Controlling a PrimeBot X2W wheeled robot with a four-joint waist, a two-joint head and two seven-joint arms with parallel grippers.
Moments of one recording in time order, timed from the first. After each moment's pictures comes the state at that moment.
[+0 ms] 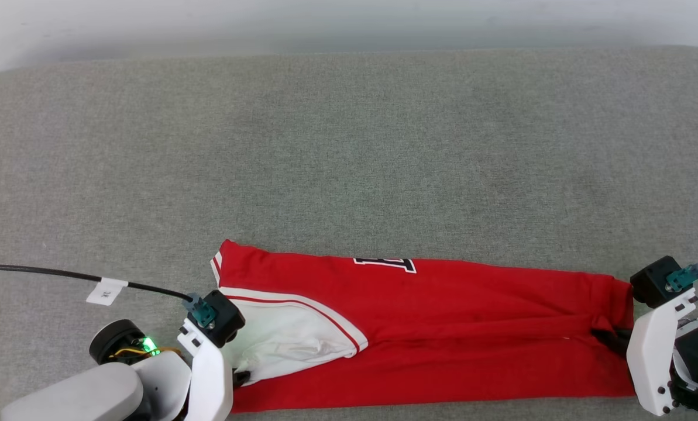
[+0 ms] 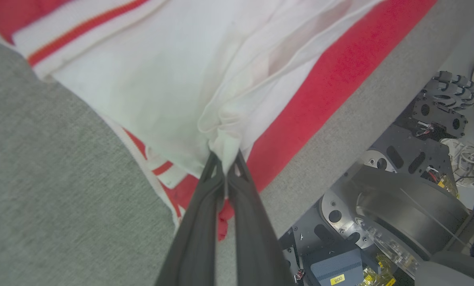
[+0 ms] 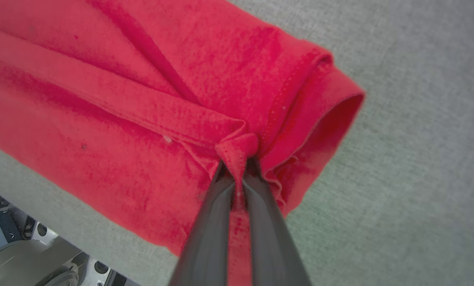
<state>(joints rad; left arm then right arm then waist) -0.68 0.92 -1.28 -0.06 -1.06 0.02 0.45 -0.35 -0.77 0.68 0.26 0.82 0.13 0.44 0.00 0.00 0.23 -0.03</state>
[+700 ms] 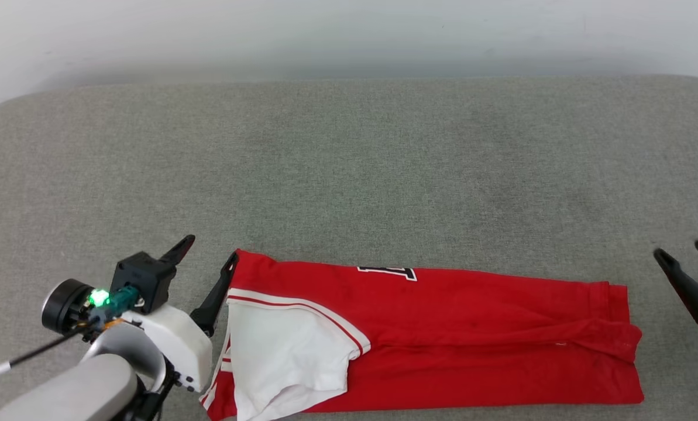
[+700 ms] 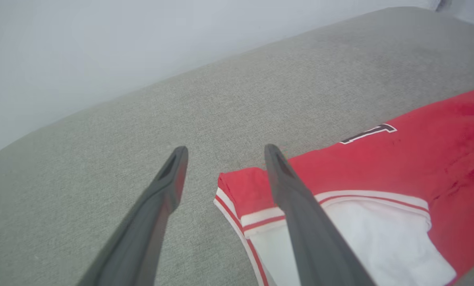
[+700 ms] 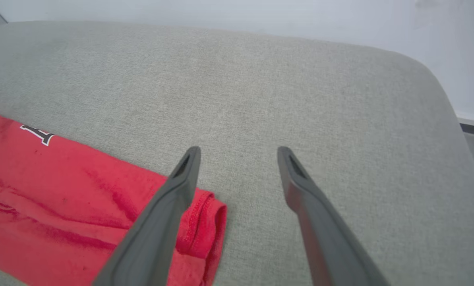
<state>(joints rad) -0.57 0.88 -1.08 -0.03 -0.93 0.34 -0.15 -0.22 -0.74 0.27 0.20 0.77 0.13 0.16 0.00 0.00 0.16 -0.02</state>
